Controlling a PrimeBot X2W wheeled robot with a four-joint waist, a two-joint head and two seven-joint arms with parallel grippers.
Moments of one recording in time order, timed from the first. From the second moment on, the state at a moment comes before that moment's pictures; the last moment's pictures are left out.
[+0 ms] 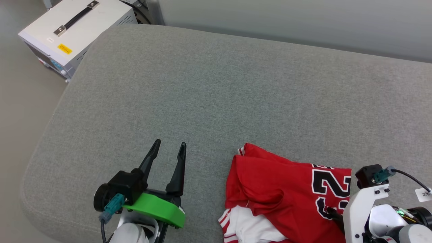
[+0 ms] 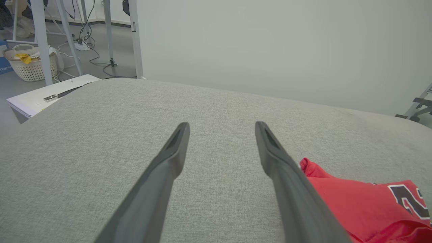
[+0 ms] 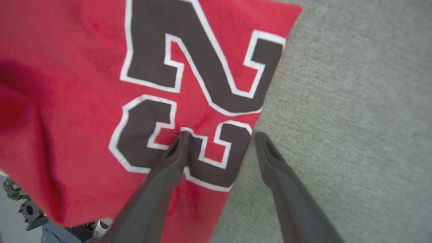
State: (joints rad) left arm -0.08 0.10 -0.22 0.11 -0.28 -0.13 -0.26; right arm 0.01 -0.21 0.08 -0.04 0.30 0.13 0.83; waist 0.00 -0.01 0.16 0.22
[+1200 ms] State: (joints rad) left arm -0.11 0.09 -0.37 0.08 -0.27 -0.13 -0.26; right arm -0.25 -0.80 0.36 -0.07 0.17 0.13 0.59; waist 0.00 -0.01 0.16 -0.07
